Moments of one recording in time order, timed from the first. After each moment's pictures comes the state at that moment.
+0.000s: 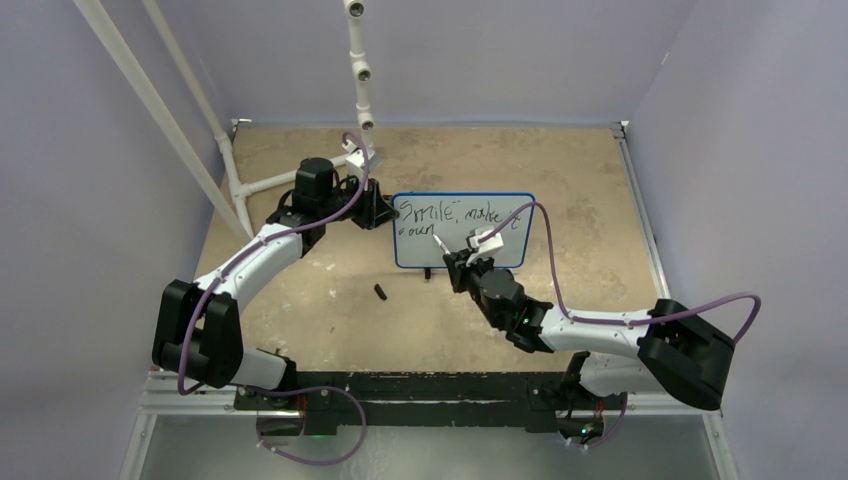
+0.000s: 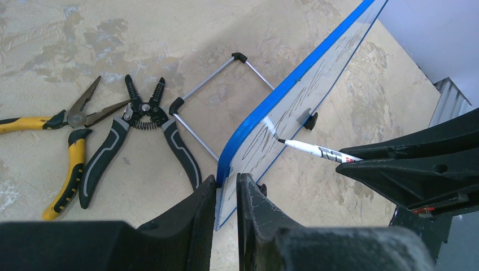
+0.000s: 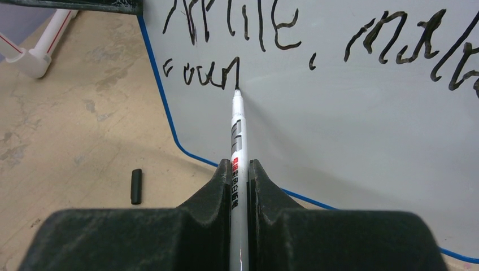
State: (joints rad) left arm -0.32 1.41 0.95 0.00 0.62 -0.14; right arm 1.01 1.24 0.41 0.67 0.57 0.29
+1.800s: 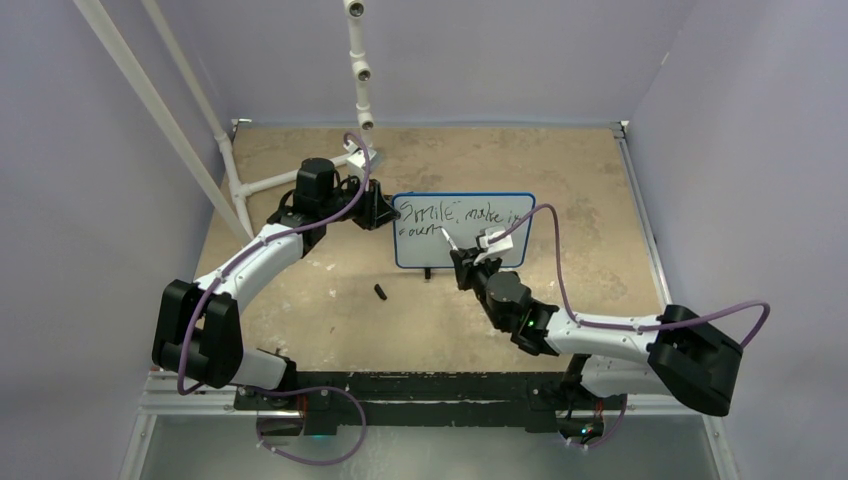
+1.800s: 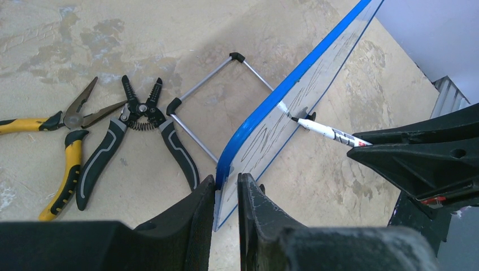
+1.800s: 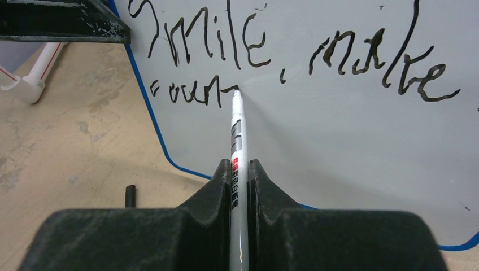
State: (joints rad) left arm -0.33 1.41 0.95 0.00 0.62 -0.14; right arm 1.02 1.20 0.39 0.69 0.63 0.28
